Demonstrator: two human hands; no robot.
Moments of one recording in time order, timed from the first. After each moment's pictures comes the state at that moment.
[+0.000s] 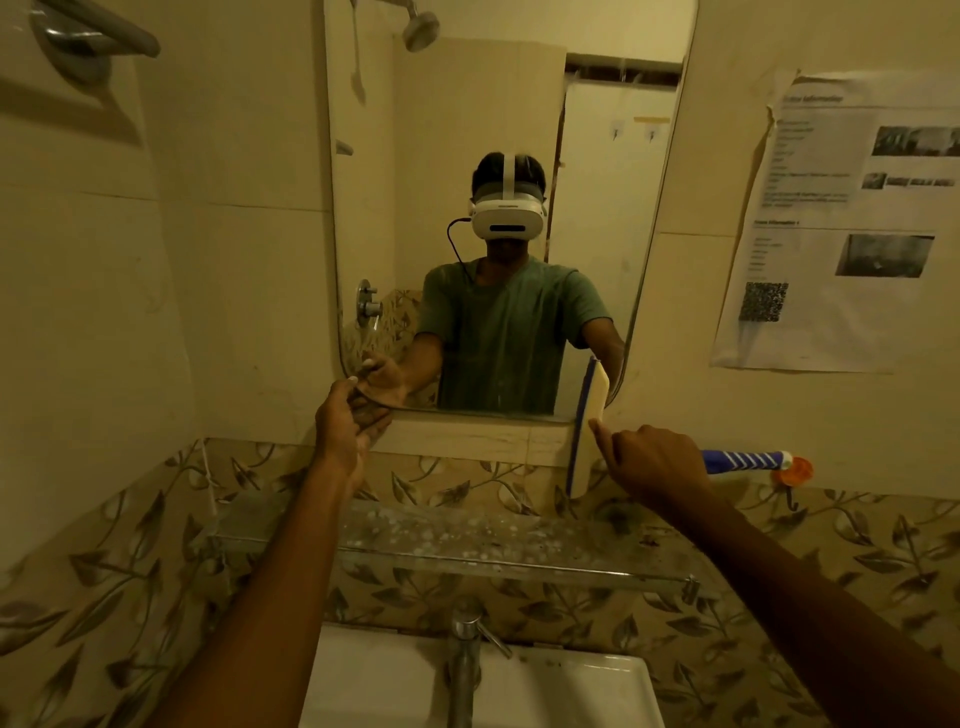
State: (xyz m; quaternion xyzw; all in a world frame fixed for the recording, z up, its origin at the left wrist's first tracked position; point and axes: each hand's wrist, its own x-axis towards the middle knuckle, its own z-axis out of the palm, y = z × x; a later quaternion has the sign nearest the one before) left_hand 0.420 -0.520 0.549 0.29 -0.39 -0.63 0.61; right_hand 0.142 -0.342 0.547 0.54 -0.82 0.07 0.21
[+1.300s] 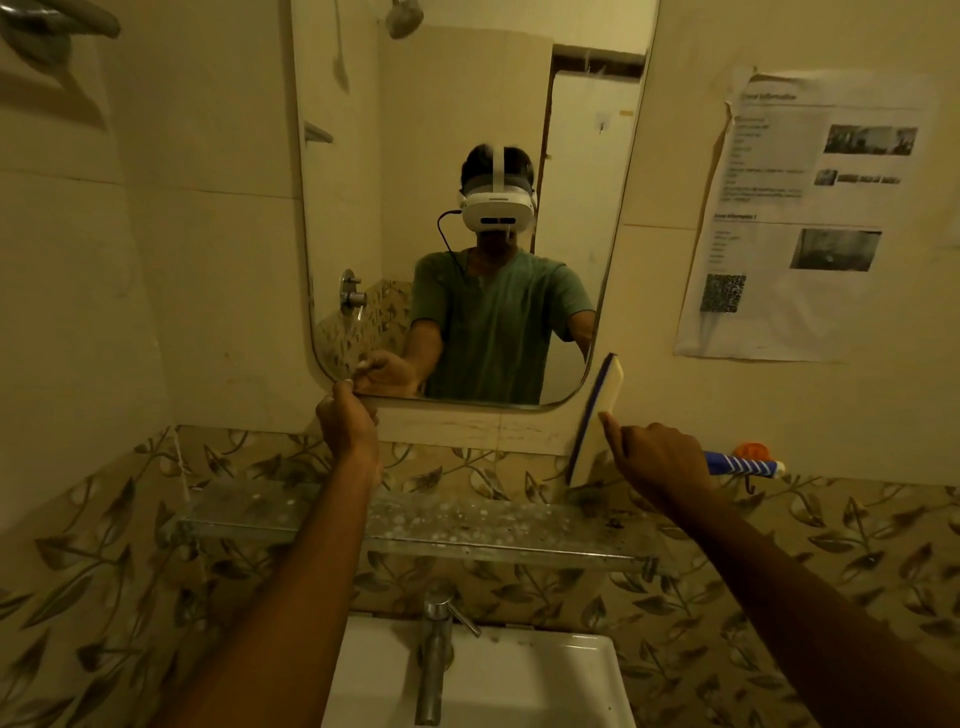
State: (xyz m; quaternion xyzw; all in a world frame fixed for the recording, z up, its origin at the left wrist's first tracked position) left_hand 0.375 -0.510 0.535 0.39 -0.33 -0.54 0.67; right_hand 0.116 -0.306 0.541 0.51 -0.82 0.10 0.25
